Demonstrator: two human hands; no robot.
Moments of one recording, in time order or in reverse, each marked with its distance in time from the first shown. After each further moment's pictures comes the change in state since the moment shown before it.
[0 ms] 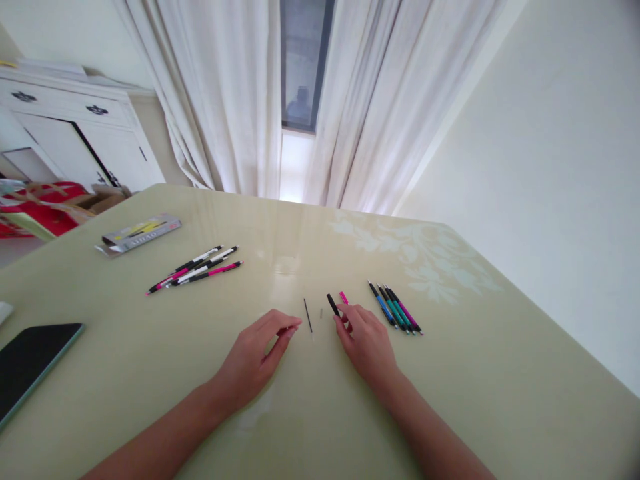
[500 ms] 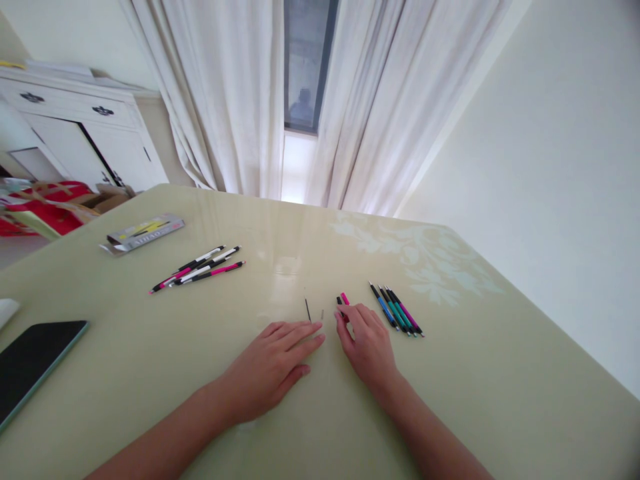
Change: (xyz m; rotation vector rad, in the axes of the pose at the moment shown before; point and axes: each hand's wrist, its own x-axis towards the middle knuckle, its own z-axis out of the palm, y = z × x) left_hand -0.003 0.000 0.004 0.297 -0.476 0.174; right_hand 0.002 -0.004 -0.002 0.003 0.116 -0.056
